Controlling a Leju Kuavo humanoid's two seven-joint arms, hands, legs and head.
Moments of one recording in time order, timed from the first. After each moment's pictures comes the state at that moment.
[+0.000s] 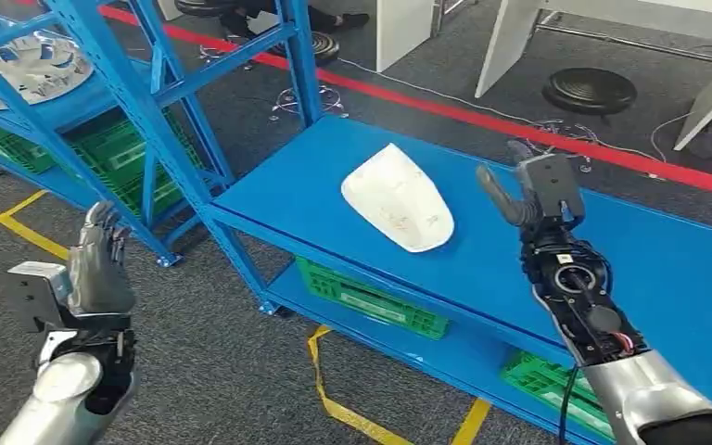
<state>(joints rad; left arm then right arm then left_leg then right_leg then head) -0.33 0.05 -0.44 -1.36 0.23 0.36 -0.30 -0.34 -0.24 0.19 -1.41 0.08 -0.25 -0.02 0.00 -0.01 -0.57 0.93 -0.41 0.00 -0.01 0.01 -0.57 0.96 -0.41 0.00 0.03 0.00</state>
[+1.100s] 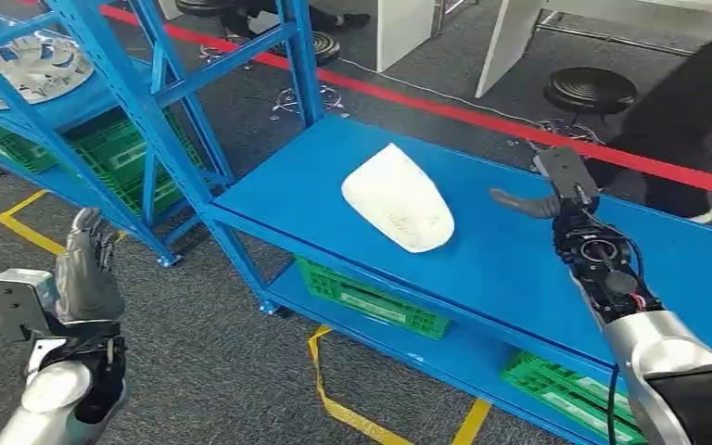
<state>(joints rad) -0.29 0.06 -0.43 -1.42 0.23 0.36 -0.29 -0.52 -0.31 0.12 -0.96 0.11 -0.10 -0.09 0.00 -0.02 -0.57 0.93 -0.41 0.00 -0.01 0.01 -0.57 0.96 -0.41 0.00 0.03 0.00</state>
